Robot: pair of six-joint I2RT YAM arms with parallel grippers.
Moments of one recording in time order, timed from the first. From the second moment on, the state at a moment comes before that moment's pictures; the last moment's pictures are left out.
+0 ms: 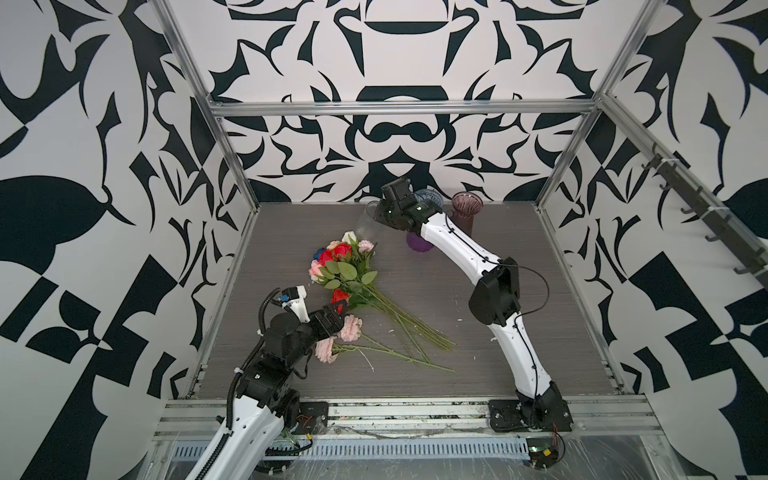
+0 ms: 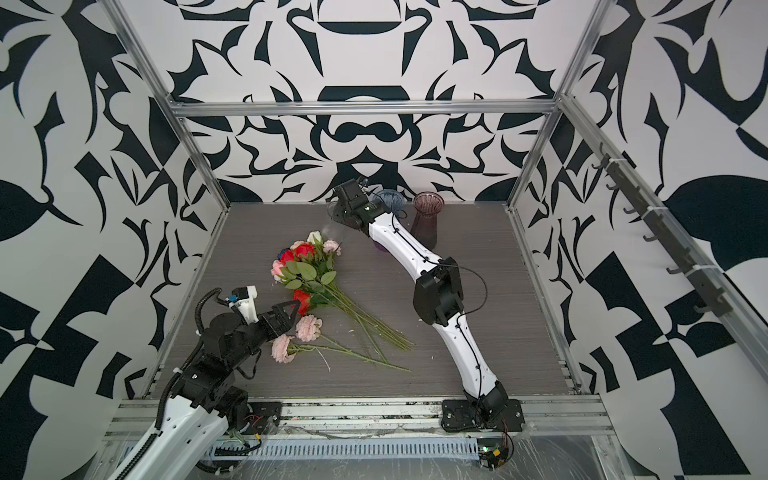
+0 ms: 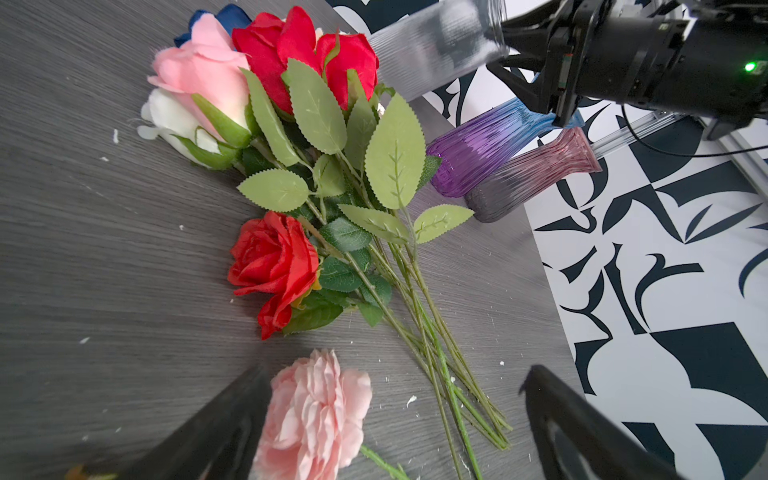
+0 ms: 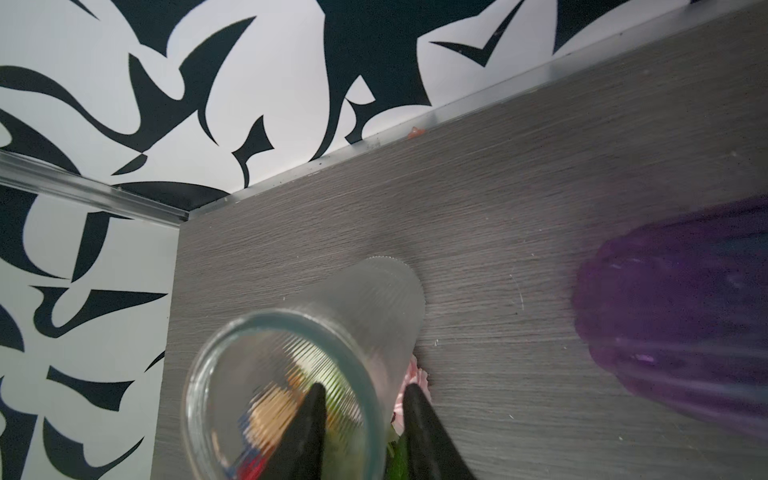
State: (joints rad) left arm -0.38 0.39 0.24 -0.22 0.14 -0.79; right arm 0.66 2.37 2.39 -0.73 0.15 0.83
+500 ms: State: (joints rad) left arm -0.37 0.38 0.24 -0.23 0.14 -0.79; right arm 0.70 2.14 2.08 -0.75 0.22 0.76
